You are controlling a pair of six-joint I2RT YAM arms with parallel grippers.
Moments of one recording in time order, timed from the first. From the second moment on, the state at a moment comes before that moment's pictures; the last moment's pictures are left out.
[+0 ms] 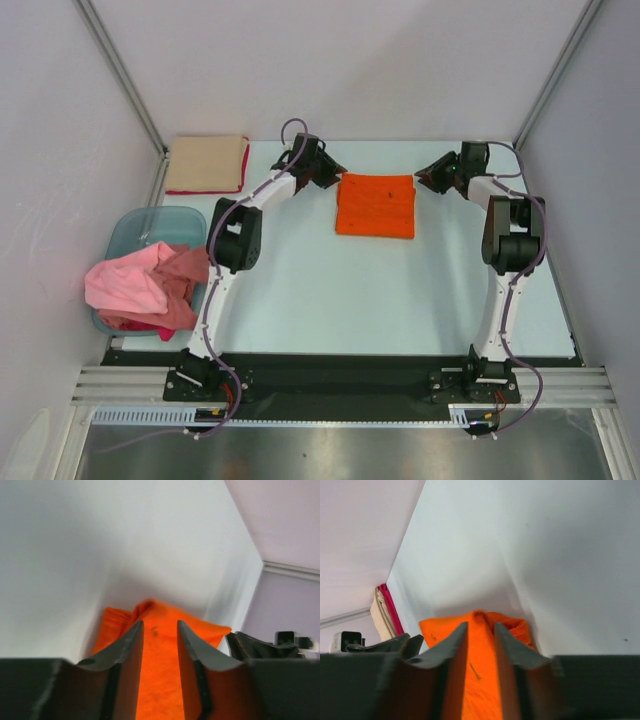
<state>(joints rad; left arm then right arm) -0.40 2.53 2.13 -0.20 0.18 -1.15 -0.04 2.23 1.60 -0.01 -0.38 0.95</state>
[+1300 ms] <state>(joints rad) -0.32 2.59 2.00 0.15 0.38 -1.01 -0.13 2.33 1.46 0.34 -0.67 0.95</state>
